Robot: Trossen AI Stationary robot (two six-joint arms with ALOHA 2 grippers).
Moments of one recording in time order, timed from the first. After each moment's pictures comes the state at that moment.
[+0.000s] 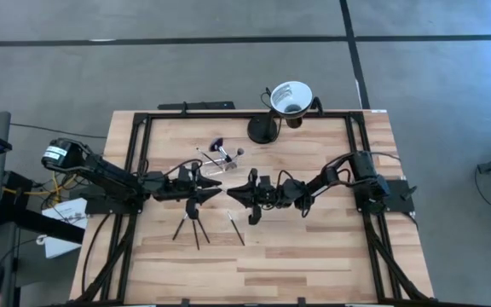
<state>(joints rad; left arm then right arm) -0.21 1.32 0.24 1.20 -0.26 -0.23 0.15 2.12 0.86 1.56 0.15 0.21</state>
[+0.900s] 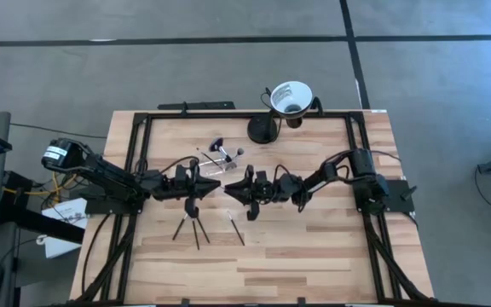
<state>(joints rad) -0.21 1.32 0.24 1.27 -0.28 -0.16 0.10 2.12 0.88 1.52 0.05 0.25</state>
